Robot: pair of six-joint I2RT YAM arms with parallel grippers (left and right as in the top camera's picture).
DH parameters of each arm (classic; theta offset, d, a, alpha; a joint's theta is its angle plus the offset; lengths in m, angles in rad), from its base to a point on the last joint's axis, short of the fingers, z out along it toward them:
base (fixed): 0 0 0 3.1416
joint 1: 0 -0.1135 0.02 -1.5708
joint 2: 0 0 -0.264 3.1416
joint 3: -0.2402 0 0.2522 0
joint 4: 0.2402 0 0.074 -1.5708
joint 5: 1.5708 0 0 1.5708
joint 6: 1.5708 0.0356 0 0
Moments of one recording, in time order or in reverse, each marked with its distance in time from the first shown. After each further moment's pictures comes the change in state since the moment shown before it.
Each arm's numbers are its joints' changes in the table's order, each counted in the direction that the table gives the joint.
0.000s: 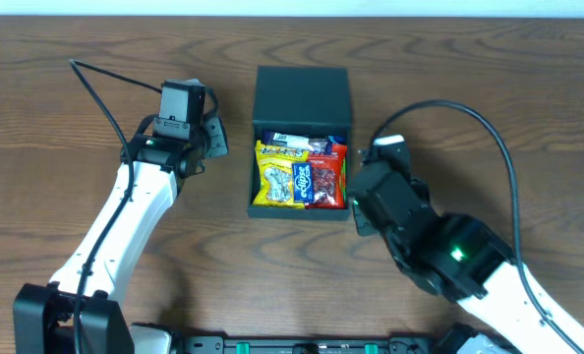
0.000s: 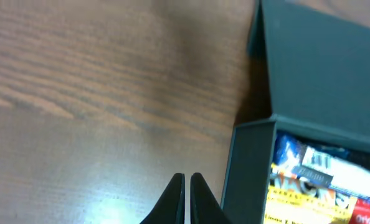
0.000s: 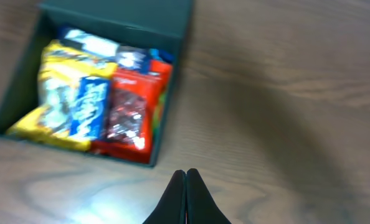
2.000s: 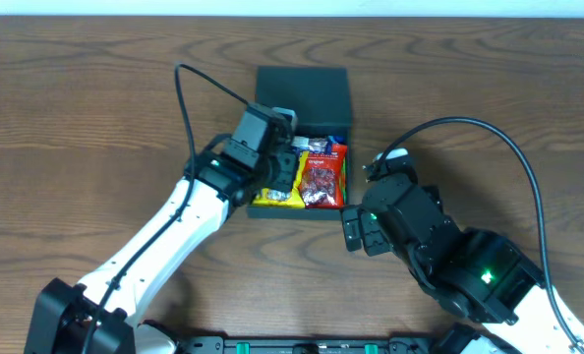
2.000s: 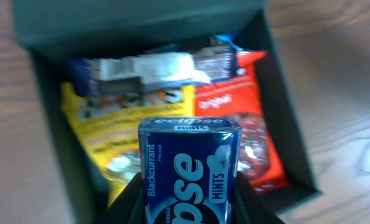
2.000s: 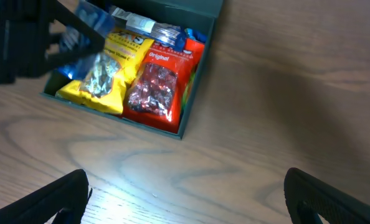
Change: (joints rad) left arm 0.344 0.000 0.000 0.024 0.162 0.074; right arm -0.025 0.112 0.000 0.069 -0.154 -0.036
